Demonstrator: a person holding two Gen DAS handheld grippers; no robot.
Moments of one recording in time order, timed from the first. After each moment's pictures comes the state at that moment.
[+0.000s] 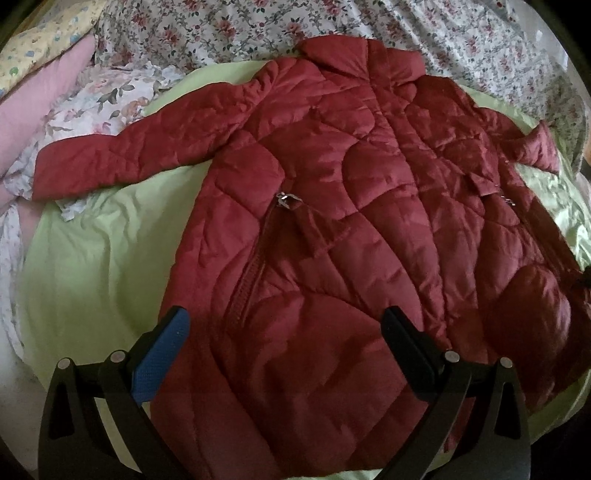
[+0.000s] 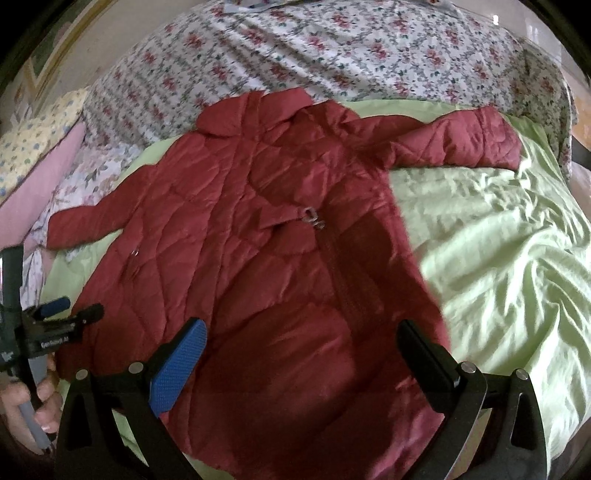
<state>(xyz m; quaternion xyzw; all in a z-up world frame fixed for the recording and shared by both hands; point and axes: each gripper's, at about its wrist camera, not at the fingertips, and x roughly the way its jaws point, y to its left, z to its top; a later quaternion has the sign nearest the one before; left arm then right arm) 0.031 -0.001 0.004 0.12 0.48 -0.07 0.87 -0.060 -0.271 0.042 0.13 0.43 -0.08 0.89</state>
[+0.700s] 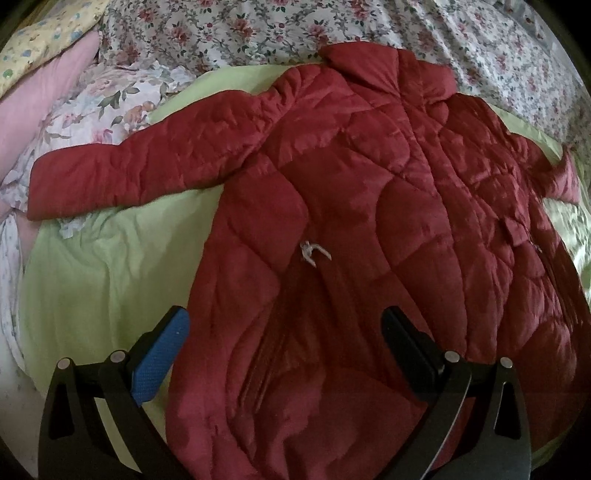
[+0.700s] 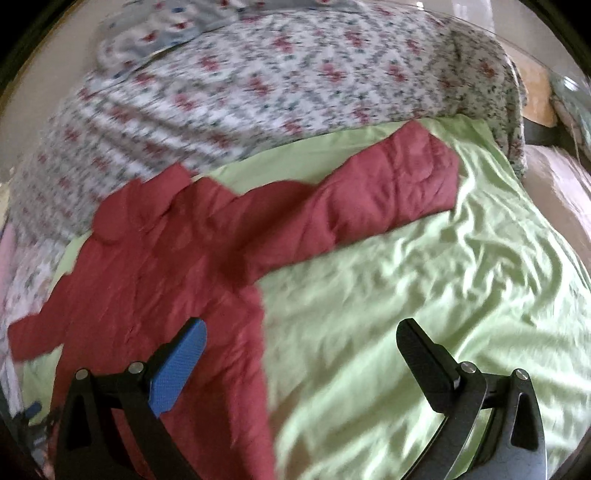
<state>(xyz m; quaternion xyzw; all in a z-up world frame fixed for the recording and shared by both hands) 0.087 0.004 0.005 0.10 0.48 -0.06 0.87 0.013 -0.445 0.061 0.19 0.38 -0.21 0.88</state>
